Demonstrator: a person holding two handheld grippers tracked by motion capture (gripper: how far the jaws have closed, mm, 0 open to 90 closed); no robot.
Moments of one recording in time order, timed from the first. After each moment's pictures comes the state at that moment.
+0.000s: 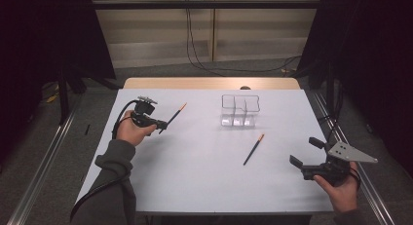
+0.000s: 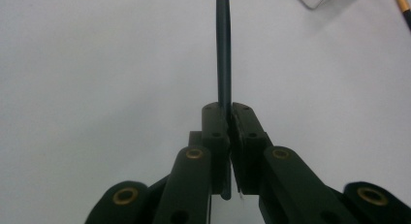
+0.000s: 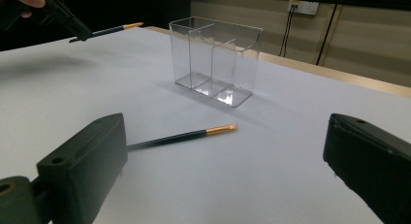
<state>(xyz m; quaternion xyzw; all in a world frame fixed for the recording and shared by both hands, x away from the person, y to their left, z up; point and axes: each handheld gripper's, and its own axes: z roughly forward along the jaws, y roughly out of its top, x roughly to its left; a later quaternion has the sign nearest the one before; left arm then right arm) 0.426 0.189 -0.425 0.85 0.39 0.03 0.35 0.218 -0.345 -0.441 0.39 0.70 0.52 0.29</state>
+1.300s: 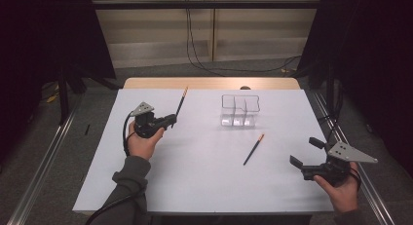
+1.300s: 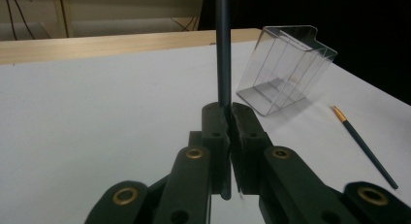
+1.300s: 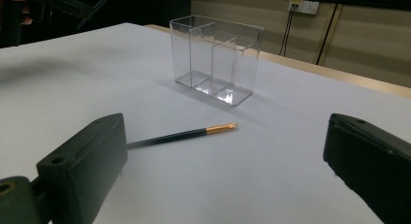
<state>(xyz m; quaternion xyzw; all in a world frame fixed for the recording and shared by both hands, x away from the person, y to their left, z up) 0.386 0.174 -0.437 0.74 0.38 0.11 0.55 0.218 -0.346 -0.441 0.39 0.71 0.52 0.29</state>
